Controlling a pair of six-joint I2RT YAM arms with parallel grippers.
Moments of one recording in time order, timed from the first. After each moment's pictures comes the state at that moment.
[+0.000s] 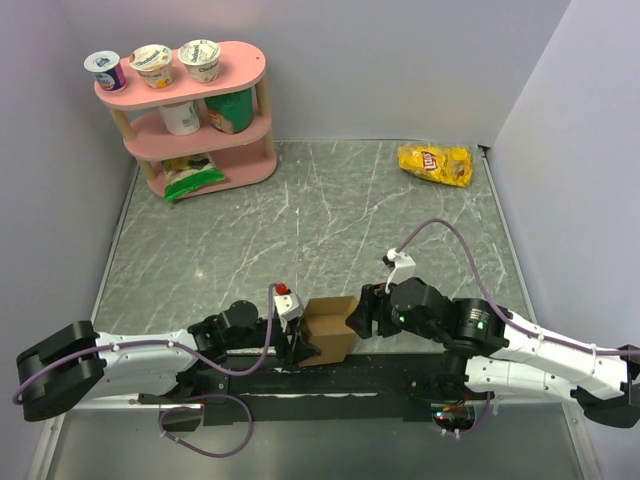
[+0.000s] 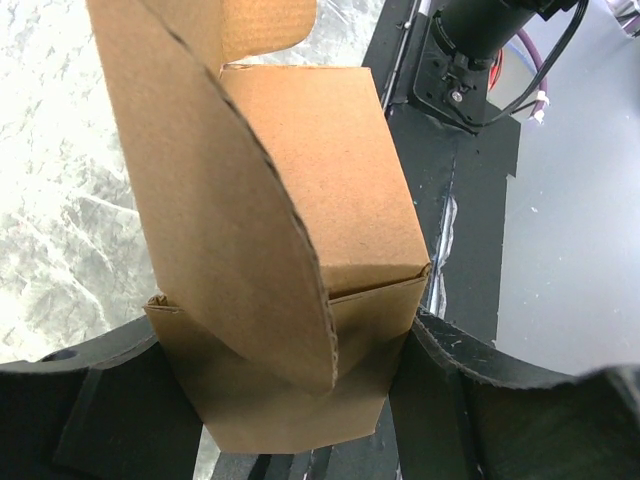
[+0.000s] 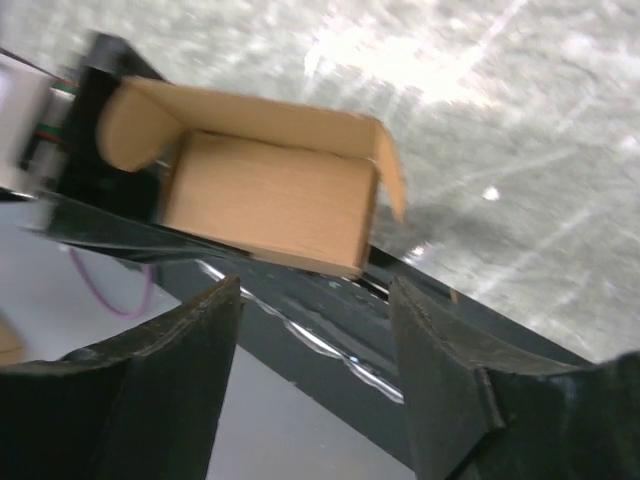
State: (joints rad) left arm -1.09 1.02 0.16 0.59 0.29 -0.30; right arm 1.18 0.71 0.77 -0.76 0.26 0.86
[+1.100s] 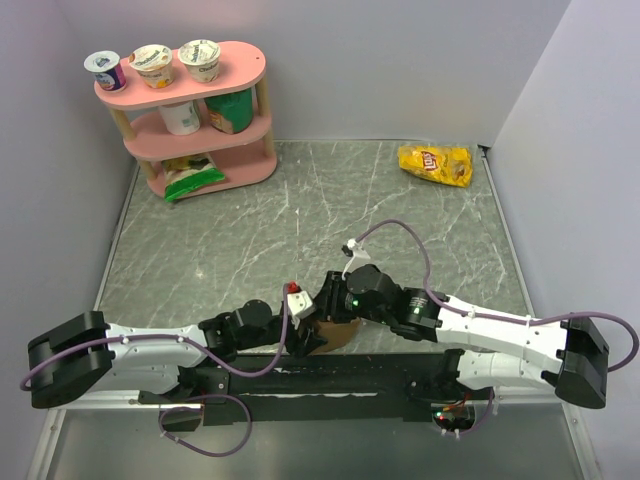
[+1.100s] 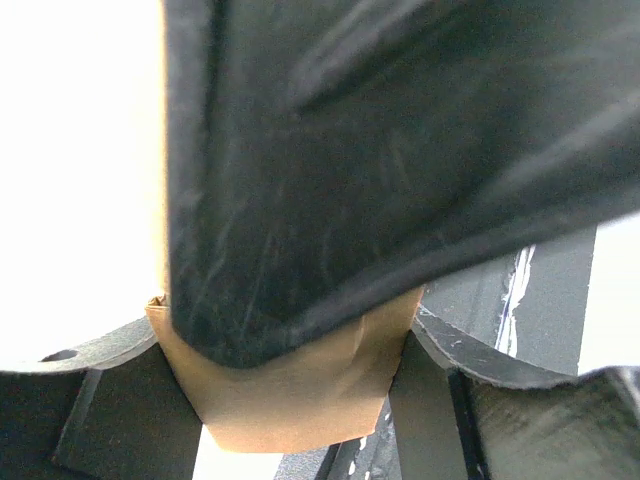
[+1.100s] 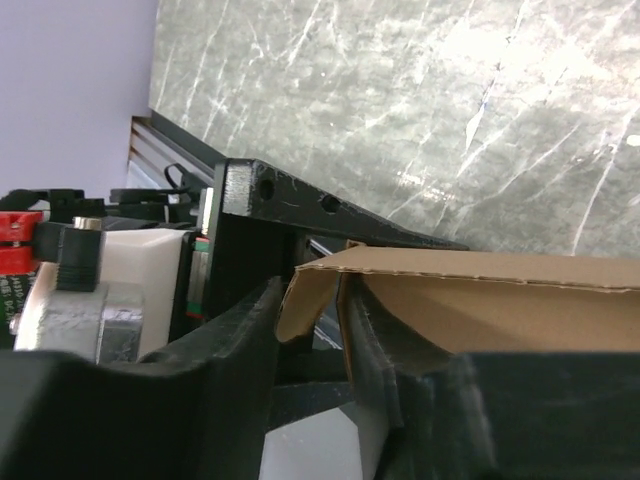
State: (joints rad) left arm -1.16 1.11 0.25 0.54 0.08 -0.21; right arm 1.12 1.06 0.71 -0.20 0.10 1.02
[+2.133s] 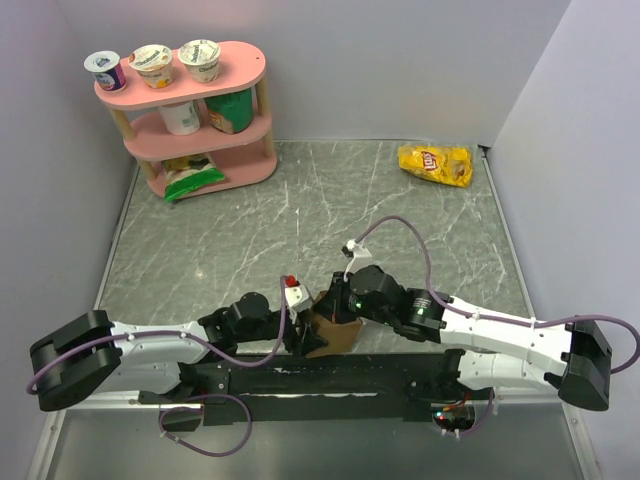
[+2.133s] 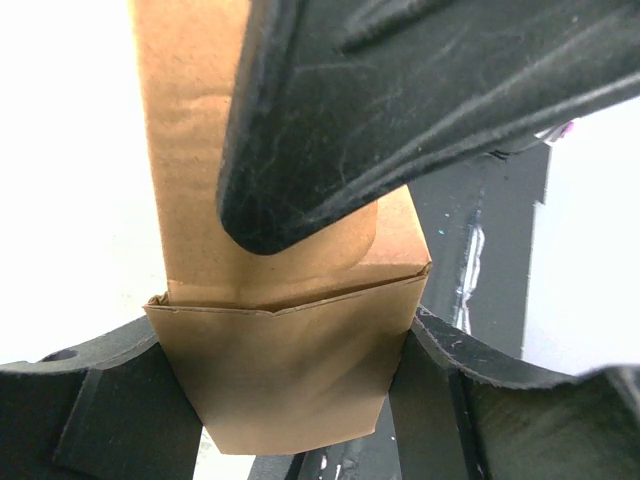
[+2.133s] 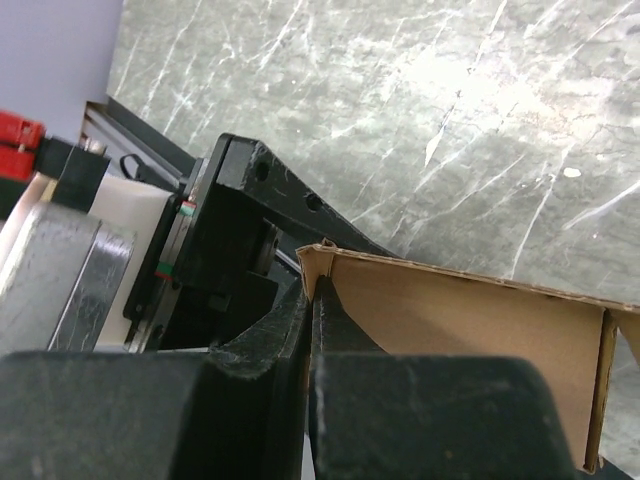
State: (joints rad) left arm -1.08 1.14 0.25 0.59 0.26 -0.28; right arm 1.13 1.03 0.70 -0.23 0.12 0.87
